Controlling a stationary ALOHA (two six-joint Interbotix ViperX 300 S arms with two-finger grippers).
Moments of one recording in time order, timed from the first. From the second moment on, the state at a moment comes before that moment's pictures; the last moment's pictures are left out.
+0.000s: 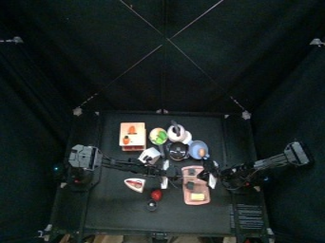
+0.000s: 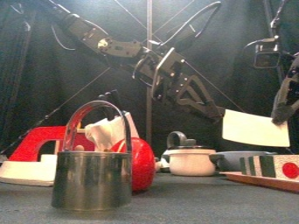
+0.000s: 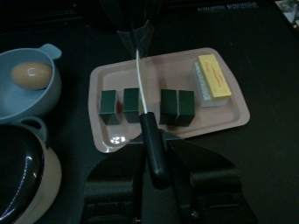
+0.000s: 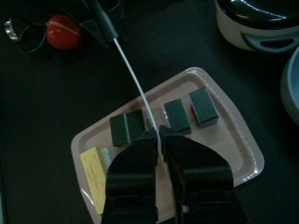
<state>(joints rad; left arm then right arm) -0.06 0.32 0.33 0.04 -0.16 0.05 0.22 -0.72 1.24 -0.94 0.28 1.52</state>
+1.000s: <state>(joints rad) -0.09 0.35 0.34 0.00 -0.17 0.05 0.30 -0.64 1.24 -0.90 0.17 1.53</state>
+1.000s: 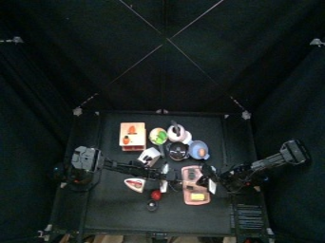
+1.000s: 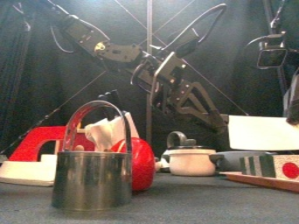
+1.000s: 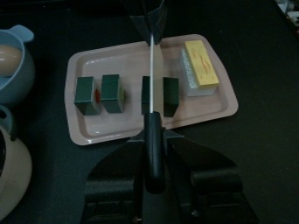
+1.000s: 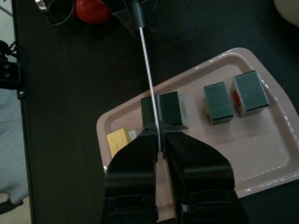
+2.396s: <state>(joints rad) -0.07 0.36 0.34 0.00 -0.17 0.05 0.30 -0.64 1.23 -0.90 0.18 1.52</state>
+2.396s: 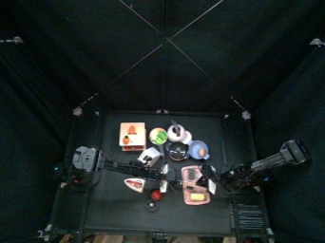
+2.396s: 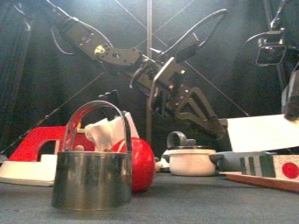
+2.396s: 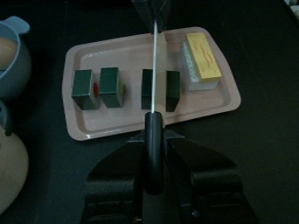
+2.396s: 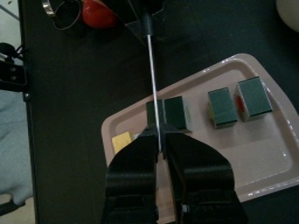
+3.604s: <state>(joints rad) -0.06 0.37 0.34 0.00 -0.17 0.05 0.30 -0.60 1.23 -0.89 0.18 1.53</state>
